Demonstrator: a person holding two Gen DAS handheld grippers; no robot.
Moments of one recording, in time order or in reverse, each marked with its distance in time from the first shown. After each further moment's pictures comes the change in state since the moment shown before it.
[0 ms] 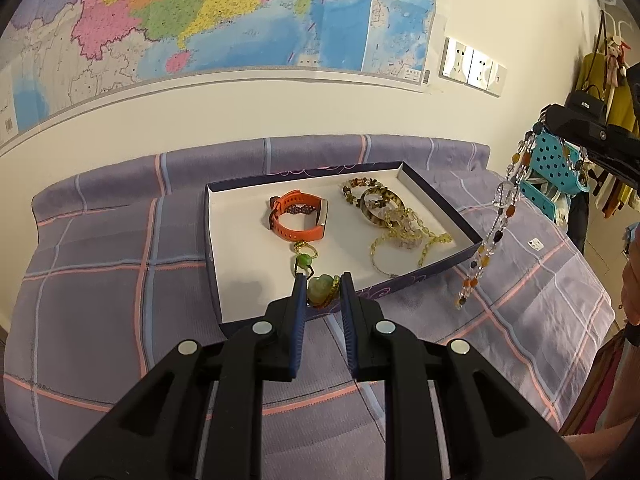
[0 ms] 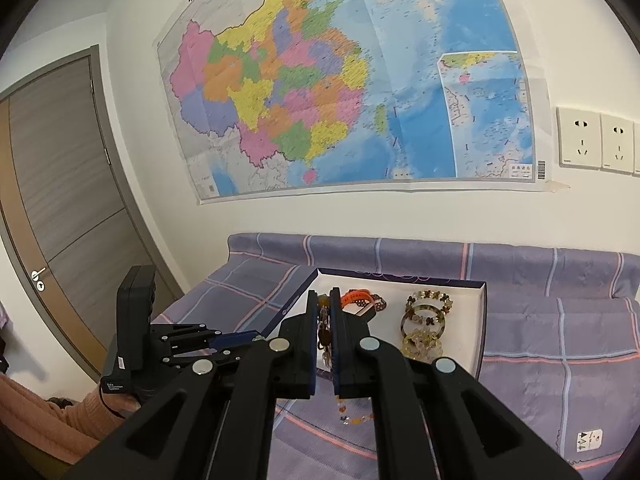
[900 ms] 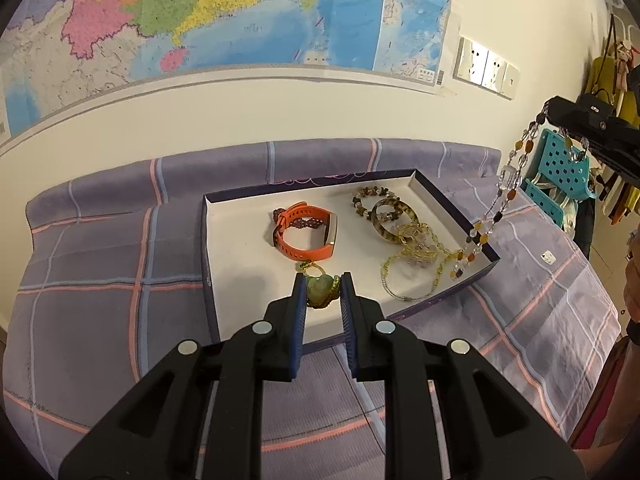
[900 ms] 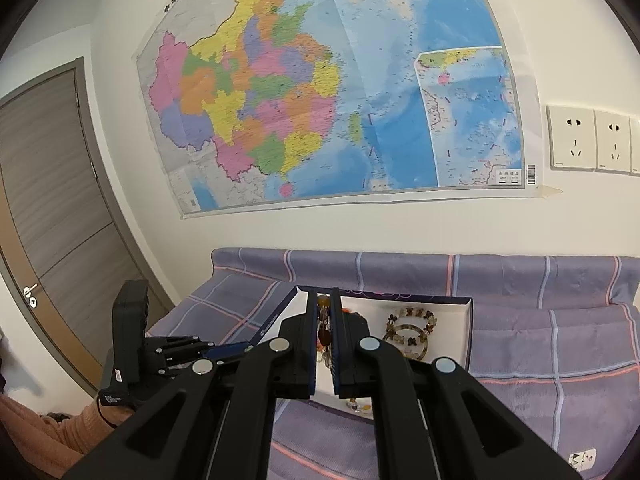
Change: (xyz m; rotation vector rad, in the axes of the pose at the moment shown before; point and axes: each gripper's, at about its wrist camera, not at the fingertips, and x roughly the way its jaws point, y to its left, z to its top) left arm 0.026 0.006 0.022 -0.010 0.017 0.010; right arm 0.017 -0.029 0.021 0.044 -0.022 -0.029
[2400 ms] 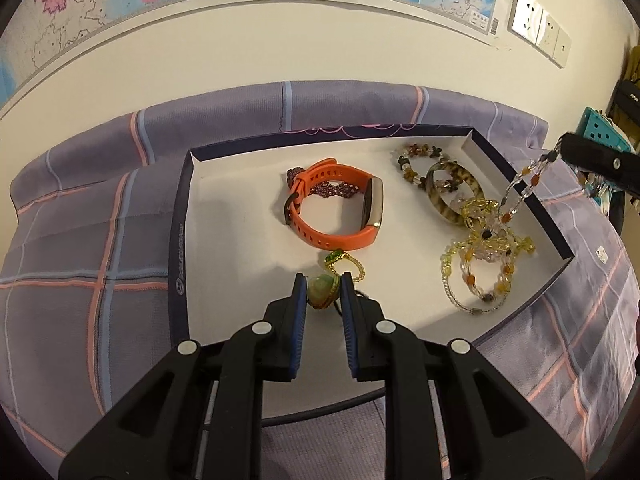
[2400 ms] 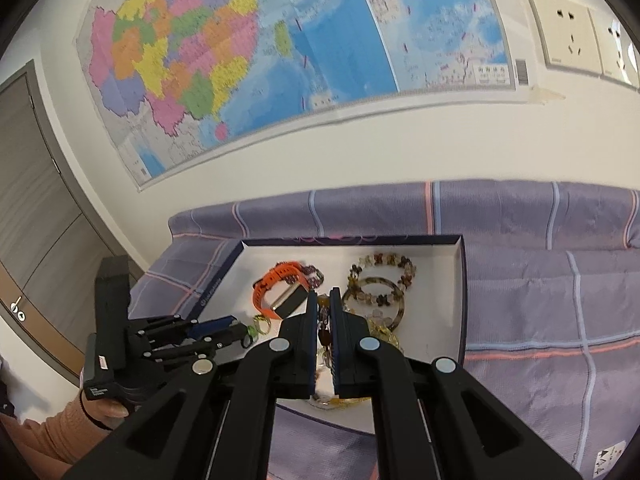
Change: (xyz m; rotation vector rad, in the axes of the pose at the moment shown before) left arm 0.087 0.014 0.002 -0.029 0.159 0.079; right arm 0.082 -0.058 -0.032 0.105 0.192 -0.055
